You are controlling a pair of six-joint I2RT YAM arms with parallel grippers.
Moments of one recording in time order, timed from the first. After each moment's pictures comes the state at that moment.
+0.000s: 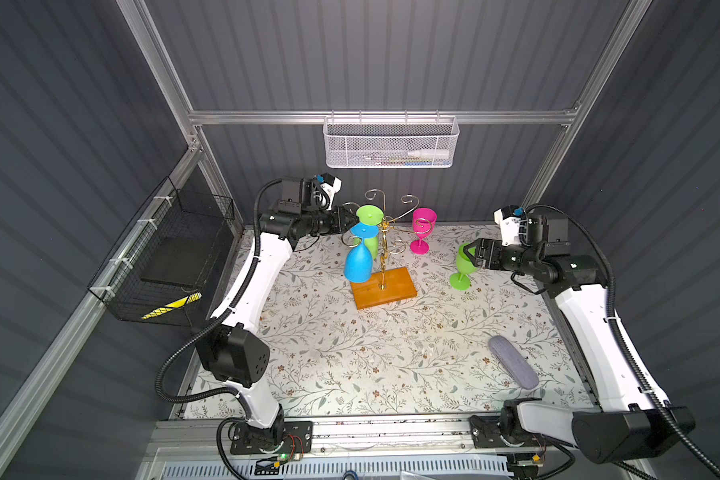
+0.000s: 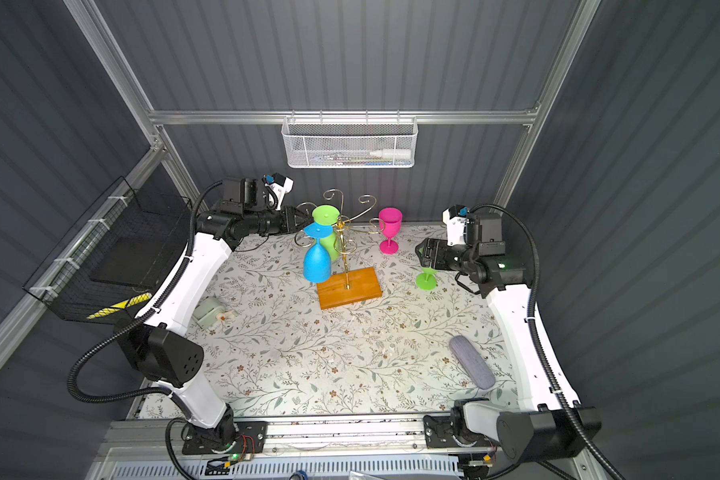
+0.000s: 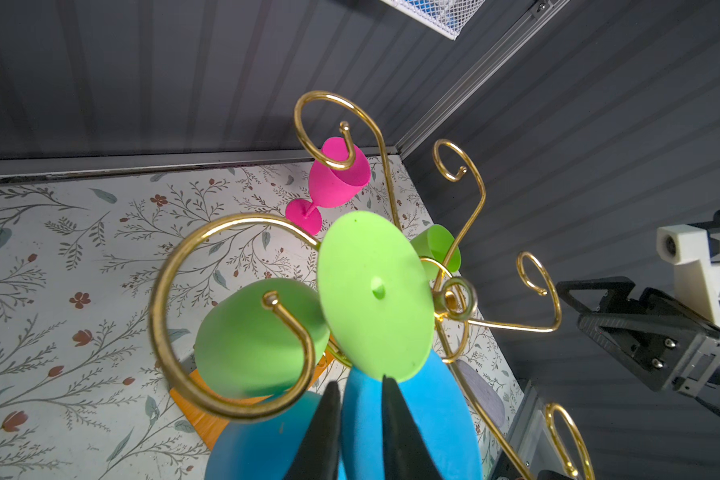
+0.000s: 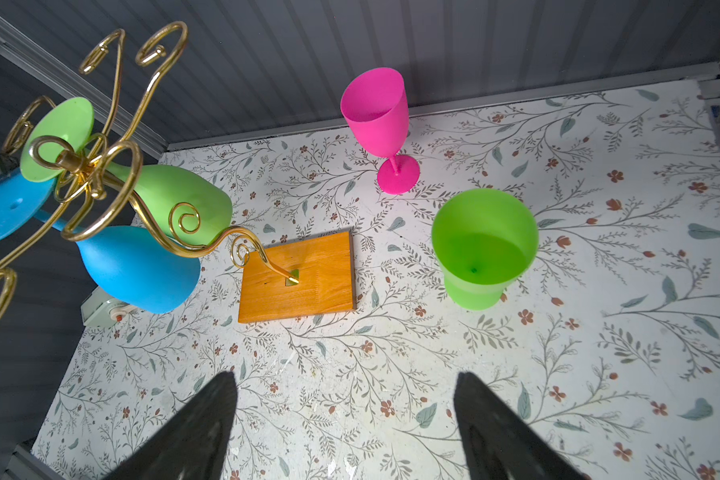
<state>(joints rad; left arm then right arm) -0.31 1.75 1.91 -0.74 0.61 -0.32 0.09 1.25 1.43 -0.84 -0.31 0.20</state>
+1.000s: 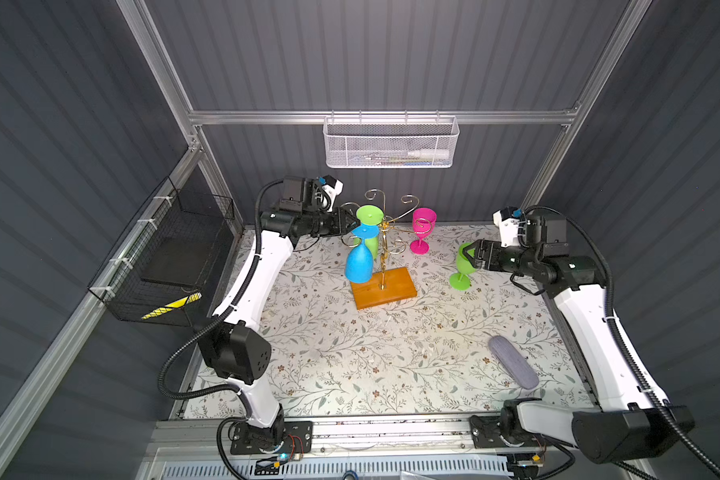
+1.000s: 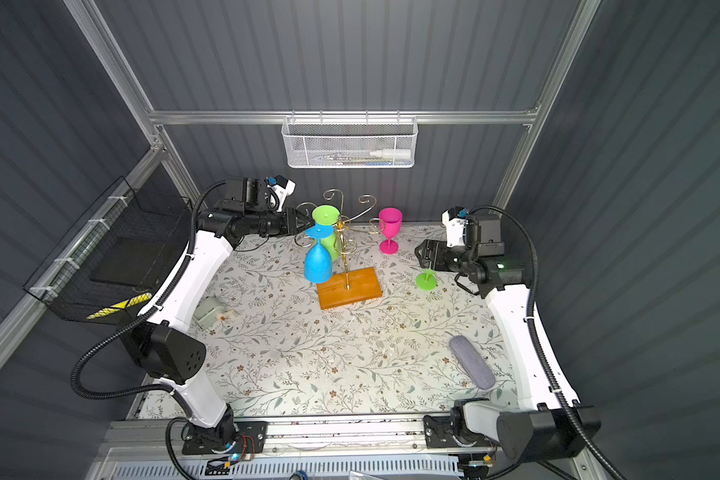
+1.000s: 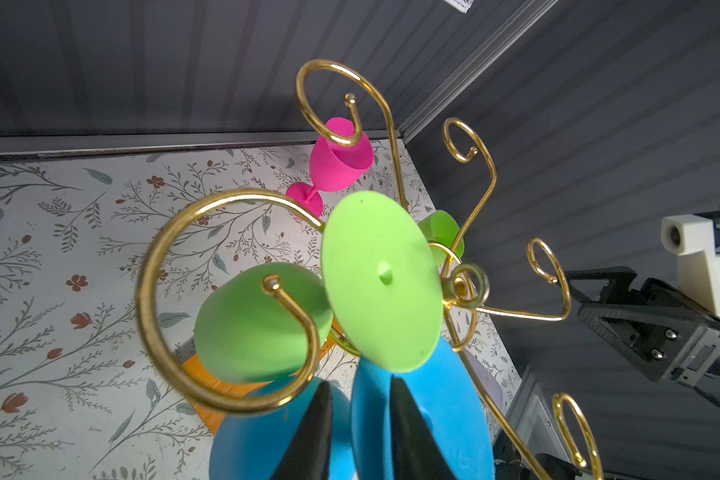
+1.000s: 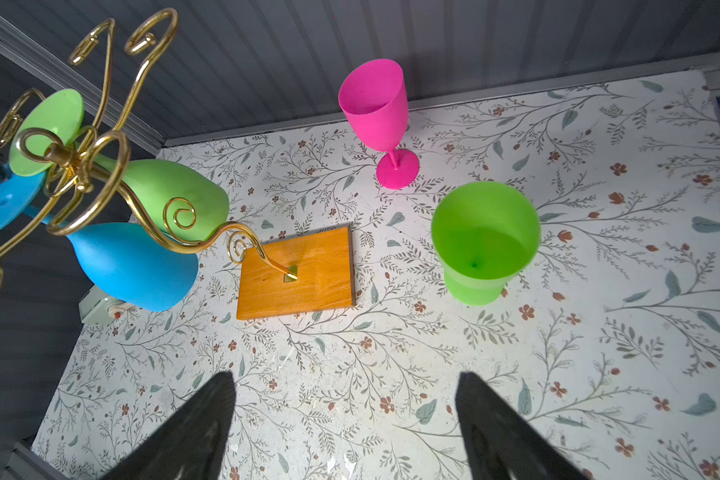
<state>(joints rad) -0.31 1.78 1.95 -0.81 0.62 -0.30 0.09 1.25 1.42 -0.84 -0.31 0.20</state>
